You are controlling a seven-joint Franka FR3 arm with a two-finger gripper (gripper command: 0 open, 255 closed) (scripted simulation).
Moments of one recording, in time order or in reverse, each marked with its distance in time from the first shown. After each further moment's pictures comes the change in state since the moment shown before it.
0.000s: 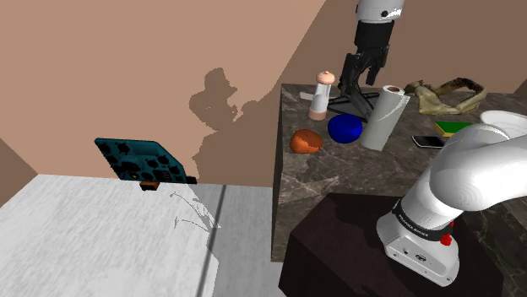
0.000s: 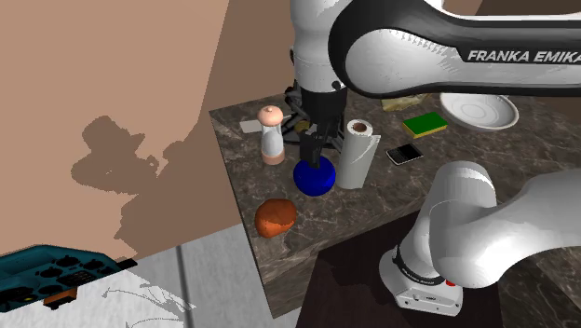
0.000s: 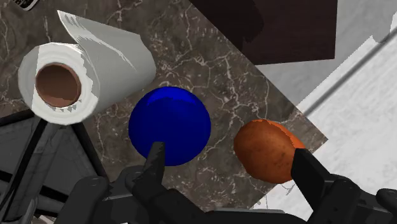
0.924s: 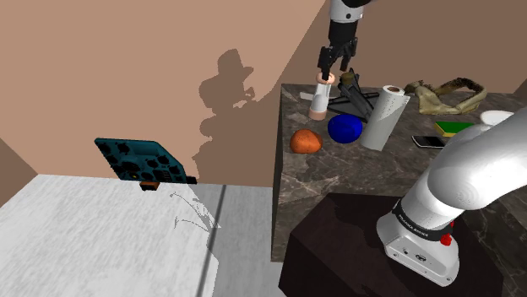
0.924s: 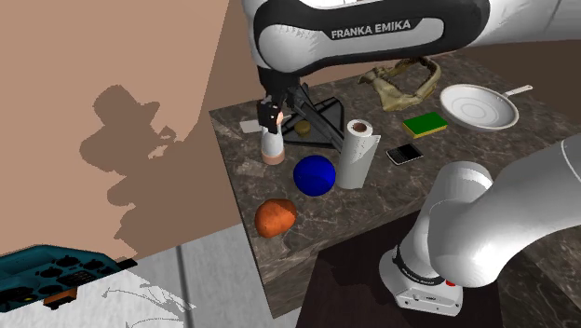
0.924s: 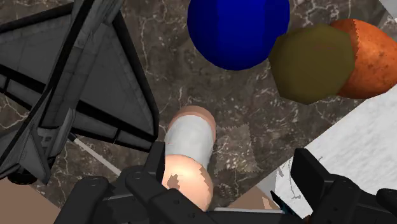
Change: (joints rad) arm -0.039 0.370 -0.100 0.195 -0.102 0.252 -0.123
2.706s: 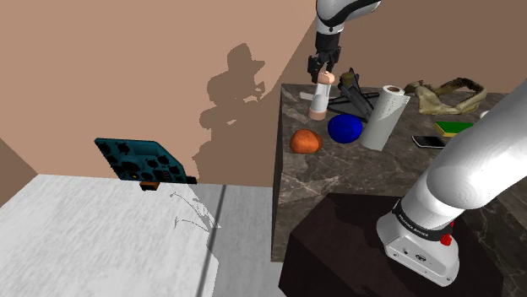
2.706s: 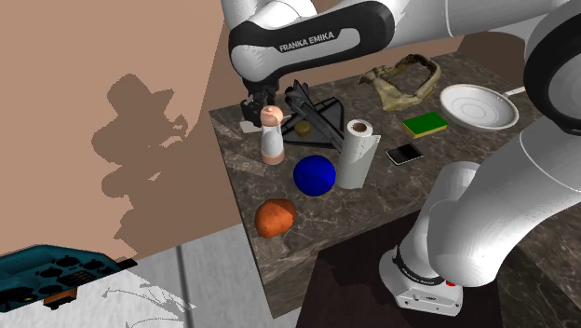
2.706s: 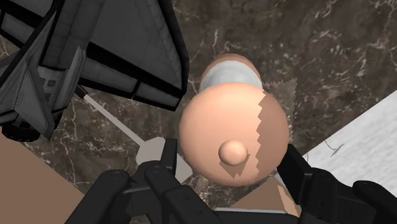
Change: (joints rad) arm -0.019 0.244 -0.053 0.106 -0.015 0.185 -0.065
